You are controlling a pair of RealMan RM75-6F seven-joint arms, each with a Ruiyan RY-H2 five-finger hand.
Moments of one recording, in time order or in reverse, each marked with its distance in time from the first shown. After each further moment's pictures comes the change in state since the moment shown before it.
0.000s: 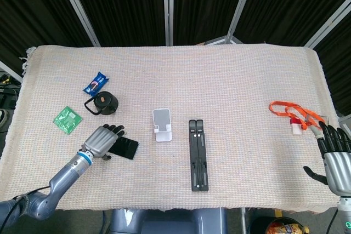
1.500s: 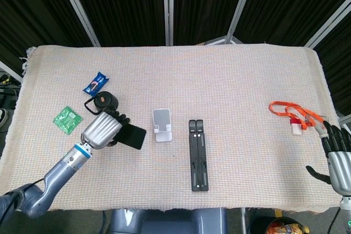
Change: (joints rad) left arm -0.066 0.077 0.015 -0.030 0.315 0.288 -0.103; right arm 0.001 0.005 0.006 0.005 0.042 -0.012 0.036
